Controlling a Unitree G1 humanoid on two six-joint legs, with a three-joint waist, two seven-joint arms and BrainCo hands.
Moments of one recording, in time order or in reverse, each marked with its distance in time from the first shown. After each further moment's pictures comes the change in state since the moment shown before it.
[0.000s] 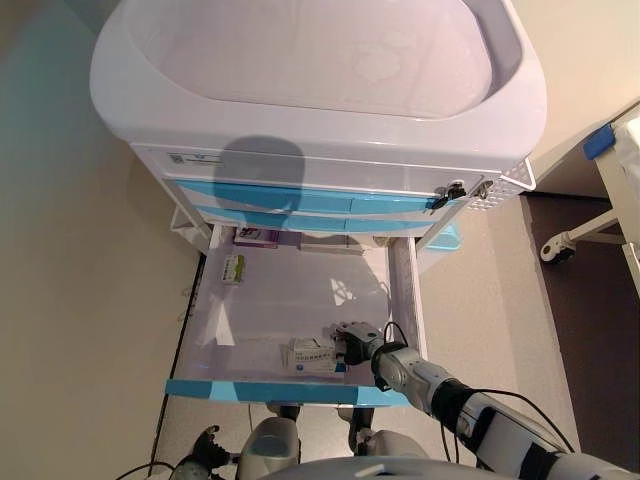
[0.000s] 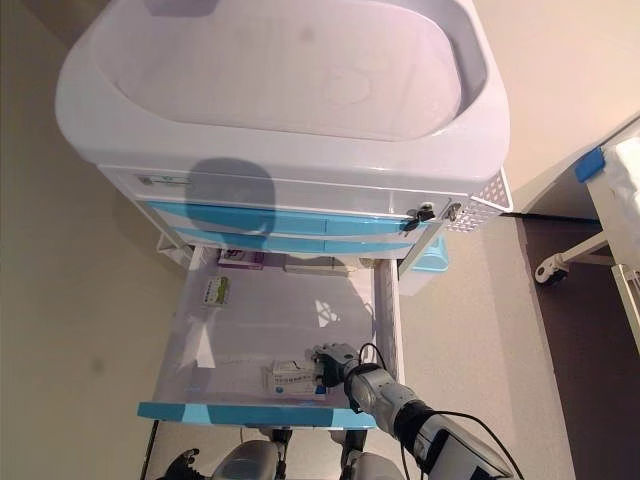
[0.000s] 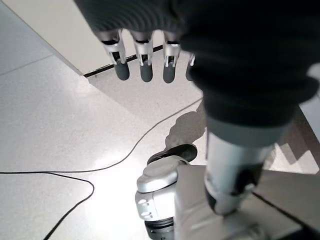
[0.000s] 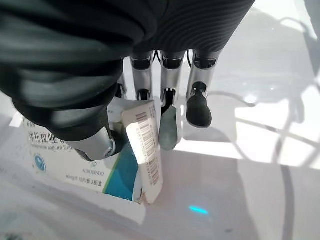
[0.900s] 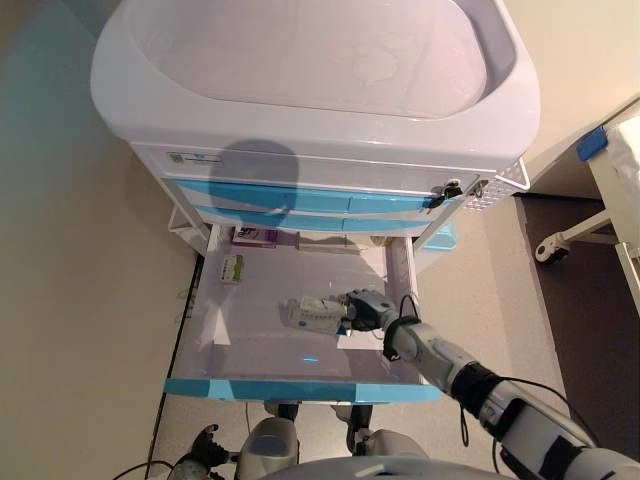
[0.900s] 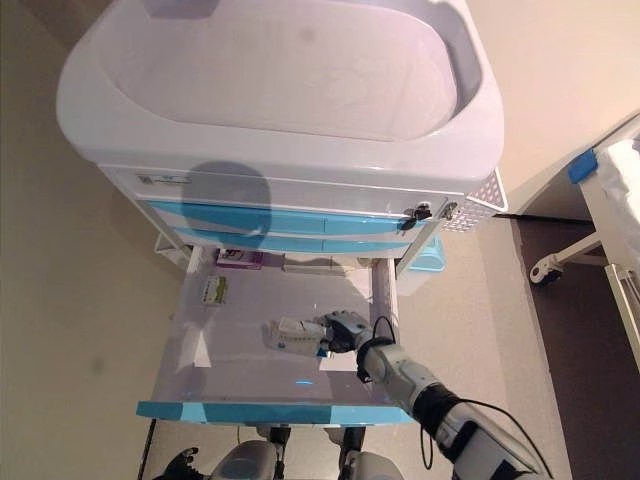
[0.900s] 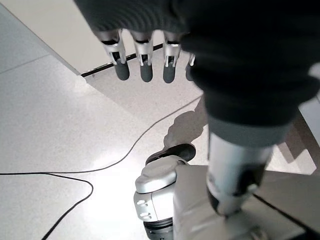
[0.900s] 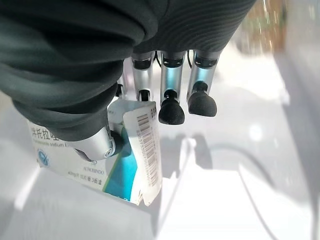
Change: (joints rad) left arm 0.001 0.007 0.019 0.009 0.001 0.001 -0.008; right arm -0.028 -0.212 -0.097 -0.348 0.127 -0.004 0.031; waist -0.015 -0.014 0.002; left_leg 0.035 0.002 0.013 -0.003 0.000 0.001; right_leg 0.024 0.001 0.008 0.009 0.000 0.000
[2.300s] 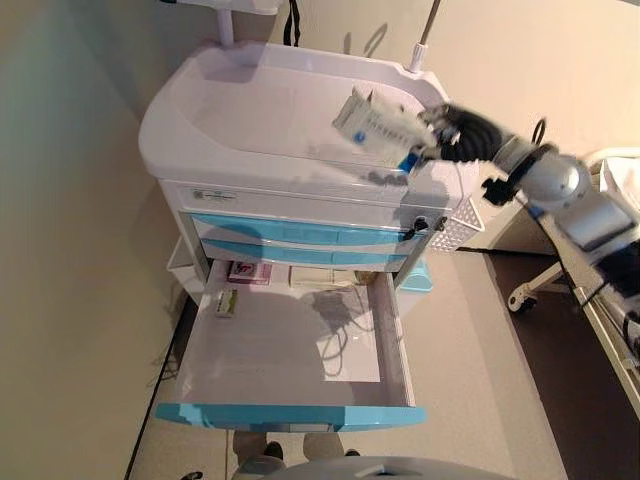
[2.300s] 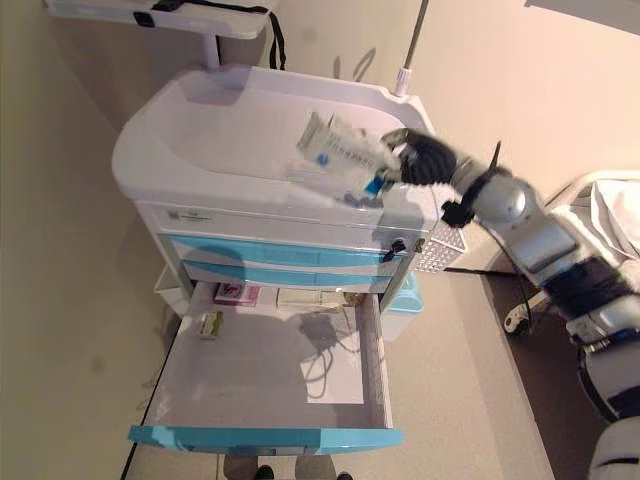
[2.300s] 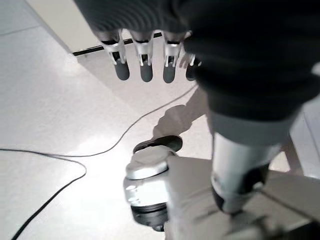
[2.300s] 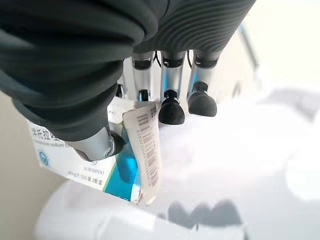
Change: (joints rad) left arm 0.111 0.027 0.063 0.056 -0.027 0.007 -0.121; right arm -0.599 -0.609 -0.080 -0.163 0.773 -0.069 0.188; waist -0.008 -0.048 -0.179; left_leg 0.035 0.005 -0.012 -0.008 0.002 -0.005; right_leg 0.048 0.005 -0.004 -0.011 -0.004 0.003
